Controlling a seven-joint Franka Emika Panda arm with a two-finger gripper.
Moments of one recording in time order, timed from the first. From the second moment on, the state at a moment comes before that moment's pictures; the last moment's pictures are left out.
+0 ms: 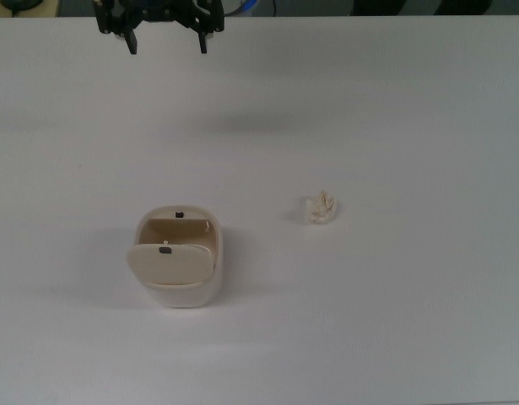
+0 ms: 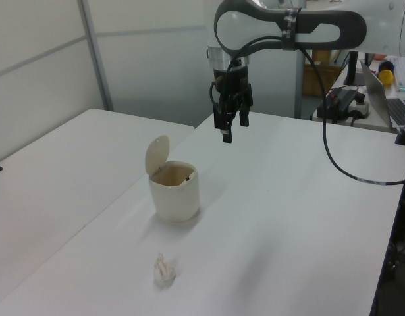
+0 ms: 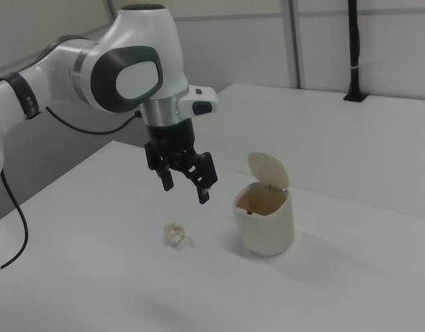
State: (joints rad) arm -0.03 0.10 -0.04 -1.49 0.02 1.54 -0.07
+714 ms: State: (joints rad) arm 0.04 0.17 -0.02 -1.63 0.02 1.75 -0.07
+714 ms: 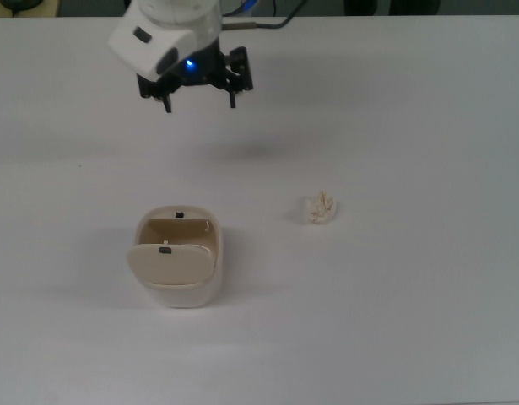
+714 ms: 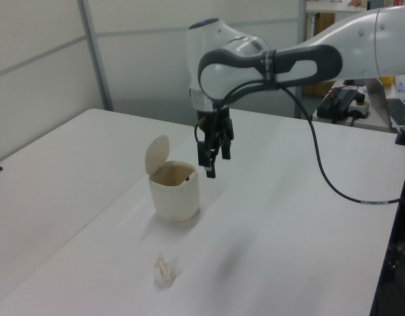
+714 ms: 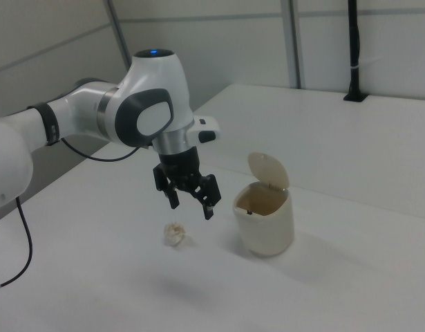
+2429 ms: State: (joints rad) arm 0.36 0.48 -0.02 -1.62 -0.21 2.14 0.47
